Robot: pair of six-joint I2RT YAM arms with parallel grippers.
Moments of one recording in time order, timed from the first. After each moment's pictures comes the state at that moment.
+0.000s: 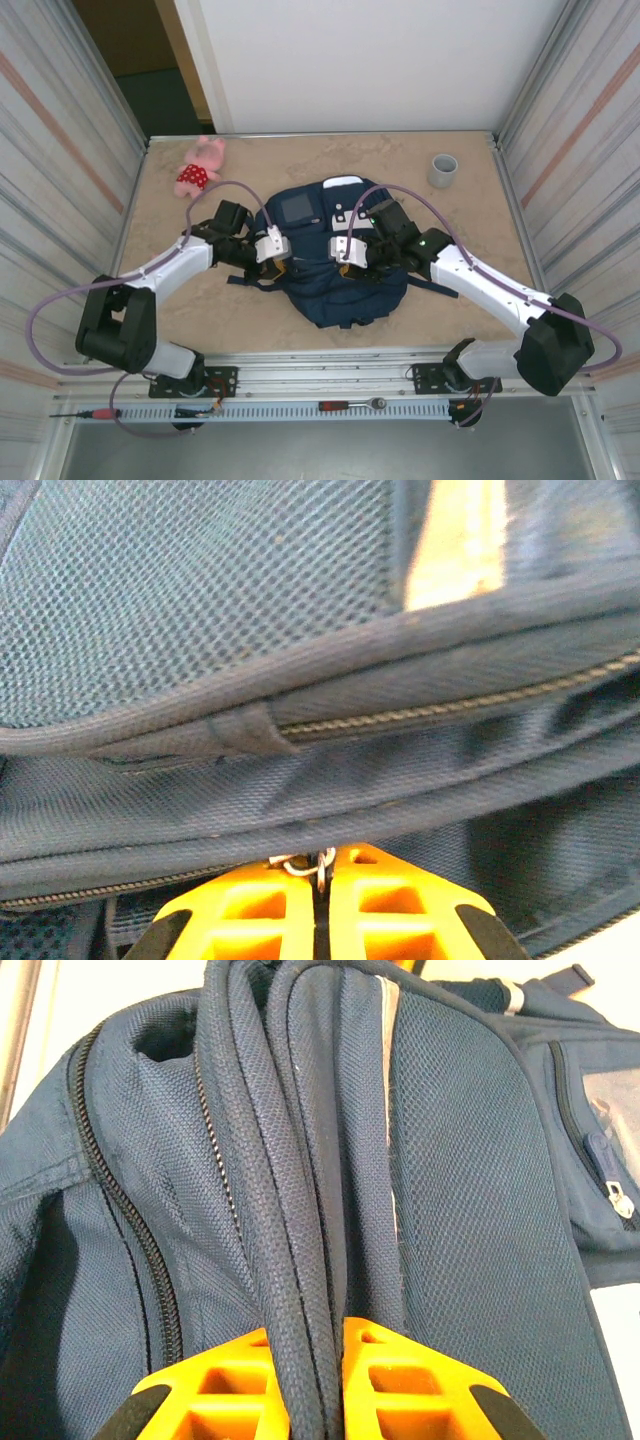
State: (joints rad) left arm -0.36 1.43 0.85 -0.58 0.67 0.90; right arm 0.68 1.28 0.95 -0.56 -0.40 -0.78
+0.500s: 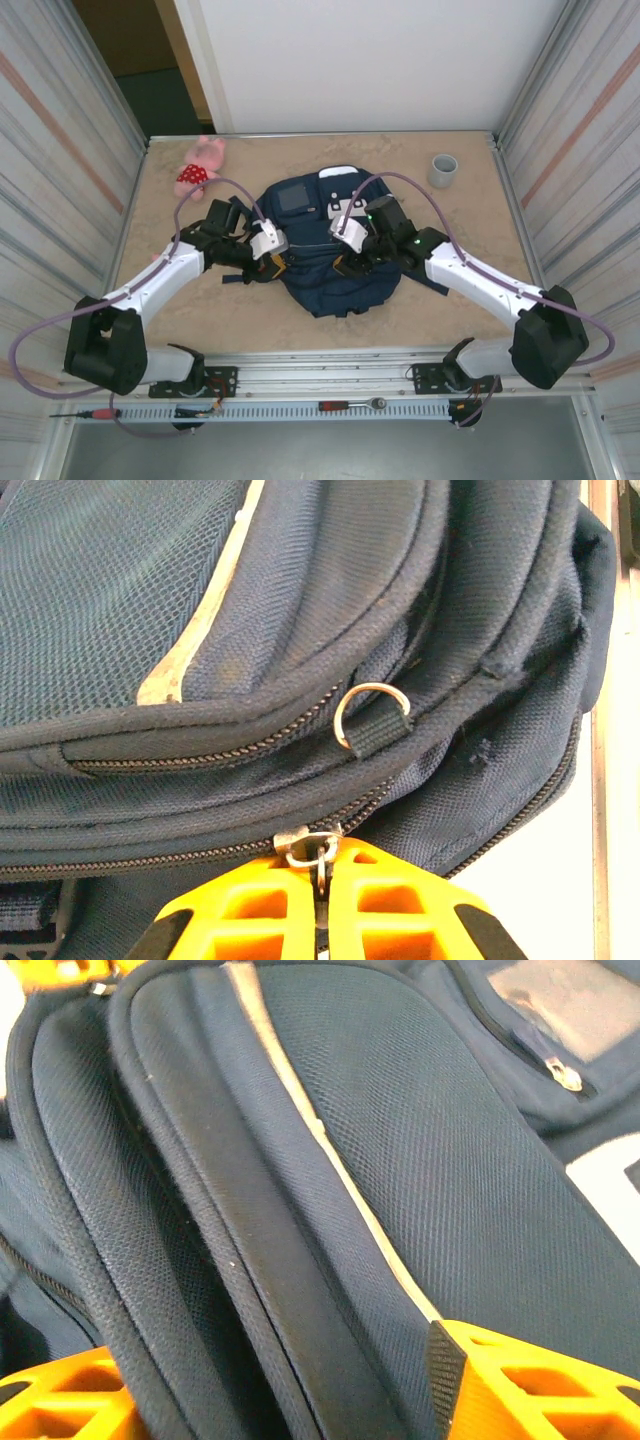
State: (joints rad) left arm -0.36 1.32 0.85 -0.61 0.70 0.71; right arm 0.67 1.31 0.94 -0.43 -0.28 -0.36
